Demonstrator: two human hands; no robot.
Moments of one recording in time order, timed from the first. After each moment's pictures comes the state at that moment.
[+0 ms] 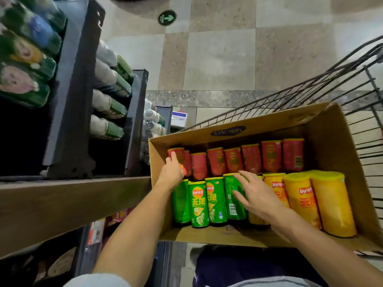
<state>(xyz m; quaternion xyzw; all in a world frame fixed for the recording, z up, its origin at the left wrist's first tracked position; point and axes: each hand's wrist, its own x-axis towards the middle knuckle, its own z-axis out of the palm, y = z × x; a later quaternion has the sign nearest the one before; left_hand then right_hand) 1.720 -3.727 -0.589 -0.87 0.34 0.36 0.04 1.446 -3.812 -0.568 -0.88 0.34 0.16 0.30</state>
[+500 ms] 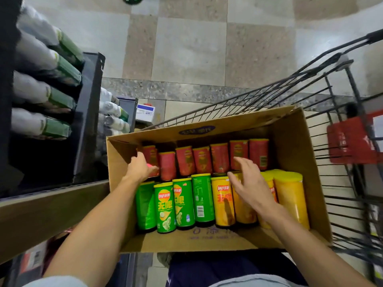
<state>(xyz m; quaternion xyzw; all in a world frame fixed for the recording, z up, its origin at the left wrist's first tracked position) 1.738 -3.748 -0.647 -0.88 0.24 0.41 0.01 1.409 -3.860 -0.560 -0.80 0.50 0.04 0.32</state>
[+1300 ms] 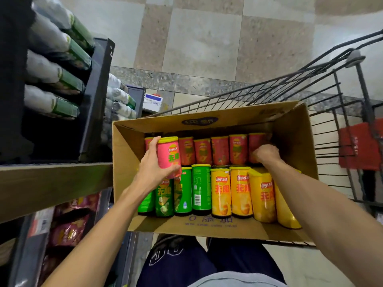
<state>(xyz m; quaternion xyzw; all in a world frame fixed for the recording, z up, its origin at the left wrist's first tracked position) 1.659 -3.727 -0.545 -0.83 0.30 0.40 -0.23 1.411 -3.963 -0.589 -0.66 0.62 0.34 0.25</state>
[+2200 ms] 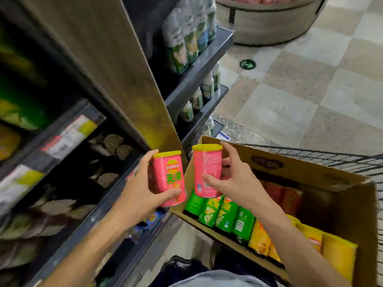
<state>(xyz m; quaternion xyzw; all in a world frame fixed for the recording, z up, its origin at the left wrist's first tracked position) 1.646 -3.530 -0.337 -0.88 0.18 0.23 -0.39 1.551 -3.756 -0.363 -0.82 0.20 0.02 0.54</state>
